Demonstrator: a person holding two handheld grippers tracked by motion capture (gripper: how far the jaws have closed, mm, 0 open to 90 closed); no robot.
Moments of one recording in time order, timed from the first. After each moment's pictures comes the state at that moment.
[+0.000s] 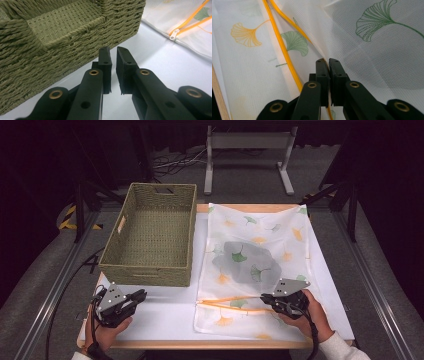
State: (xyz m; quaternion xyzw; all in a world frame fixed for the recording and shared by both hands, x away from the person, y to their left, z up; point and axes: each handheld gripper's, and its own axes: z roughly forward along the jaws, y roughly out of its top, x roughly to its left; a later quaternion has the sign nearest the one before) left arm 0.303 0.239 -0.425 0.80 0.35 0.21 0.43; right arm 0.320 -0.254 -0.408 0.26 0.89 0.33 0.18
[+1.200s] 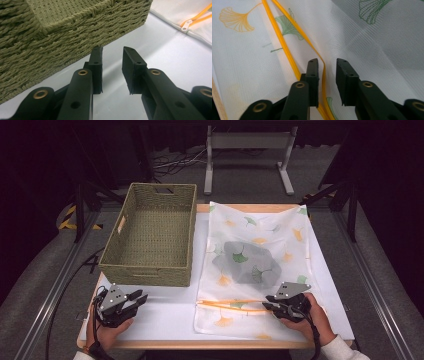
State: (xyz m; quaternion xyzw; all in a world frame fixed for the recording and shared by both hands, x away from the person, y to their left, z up) left arm 0.308 0.243 -0.439 0.80 0.36 0.20 0.42; right arm 0.316 -0.263 -0.420 0.28 0.89 0.32 0.17
